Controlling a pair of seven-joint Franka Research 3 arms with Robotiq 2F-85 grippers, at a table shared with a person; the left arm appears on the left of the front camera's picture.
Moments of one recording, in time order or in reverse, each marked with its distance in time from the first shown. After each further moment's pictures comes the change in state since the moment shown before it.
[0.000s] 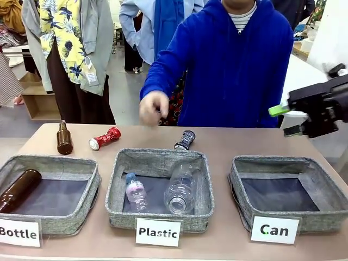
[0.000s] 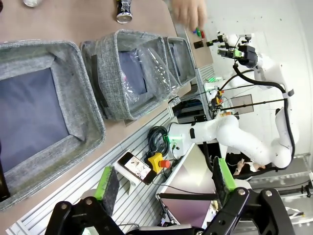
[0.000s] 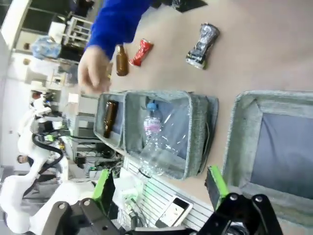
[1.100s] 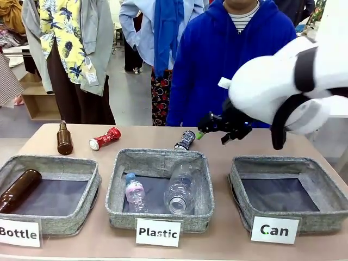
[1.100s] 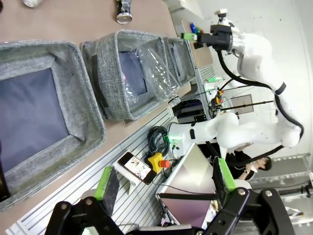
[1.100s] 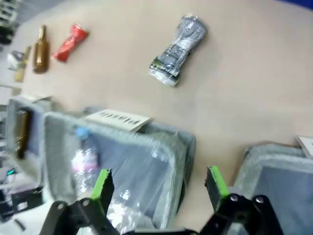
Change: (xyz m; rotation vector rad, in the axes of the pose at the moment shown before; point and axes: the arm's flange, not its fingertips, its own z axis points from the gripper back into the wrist) left arm 0.000 0.000 0.000 0.000 0.001 0.000; right arm 0.038 0.045 -0.234 -0.489 0.088 0.170
